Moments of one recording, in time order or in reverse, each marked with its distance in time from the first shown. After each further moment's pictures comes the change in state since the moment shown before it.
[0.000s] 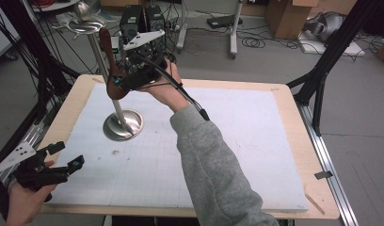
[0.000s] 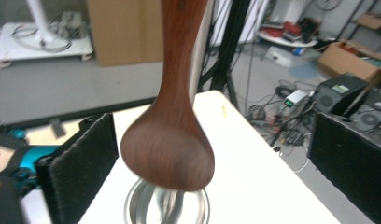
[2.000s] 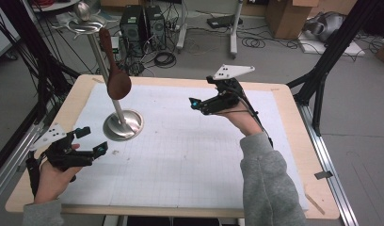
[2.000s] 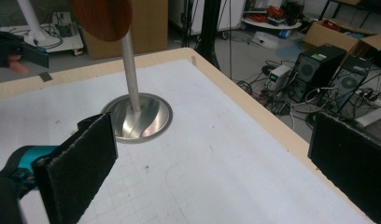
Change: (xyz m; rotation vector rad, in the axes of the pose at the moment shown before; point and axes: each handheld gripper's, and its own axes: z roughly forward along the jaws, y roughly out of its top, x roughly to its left) left arm -0.009 0.017 0.064 0.001 -0.101 0.044; right arm -0.072 -0.143 -0.119 -0.024 -0.032 0.090
